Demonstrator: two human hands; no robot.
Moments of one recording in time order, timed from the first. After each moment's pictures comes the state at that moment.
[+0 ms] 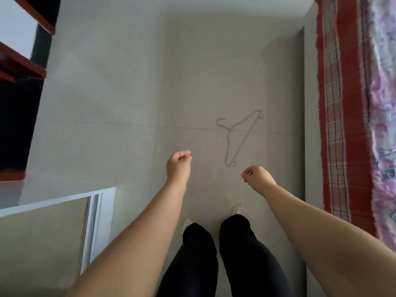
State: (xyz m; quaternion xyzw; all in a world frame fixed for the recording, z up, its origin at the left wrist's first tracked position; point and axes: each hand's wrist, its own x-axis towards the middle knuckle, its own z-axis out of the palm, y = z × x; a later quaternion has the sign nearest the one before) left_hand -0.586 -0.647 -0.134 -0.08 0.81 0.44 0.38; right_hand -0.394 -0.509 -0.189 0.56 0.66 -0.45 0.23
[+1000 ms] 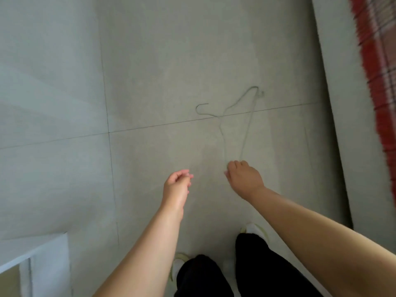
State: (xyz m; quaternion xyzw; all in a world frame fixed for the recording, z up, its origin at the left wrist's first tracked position) left_hand -0.541 -0.586 -0.427 -0.09 0.79 0.39 0.47; right_hand -0.385 -0.475 -0.495 0.37 0.89 -0.22 0.18
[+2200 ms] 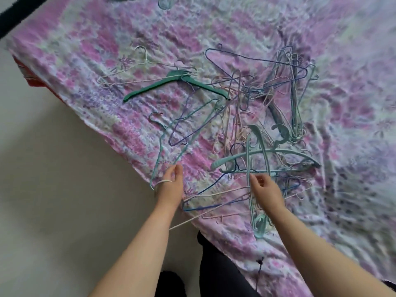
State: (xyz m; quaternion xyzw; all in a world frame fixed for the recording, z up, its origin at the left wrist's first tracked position) left_hand -0.053 -0.267 -0.005 0.36 0.75 0.15 0.54; right_hand 0.197 -0.327 -0.026 0.84 0.32 -0.43 -0.13
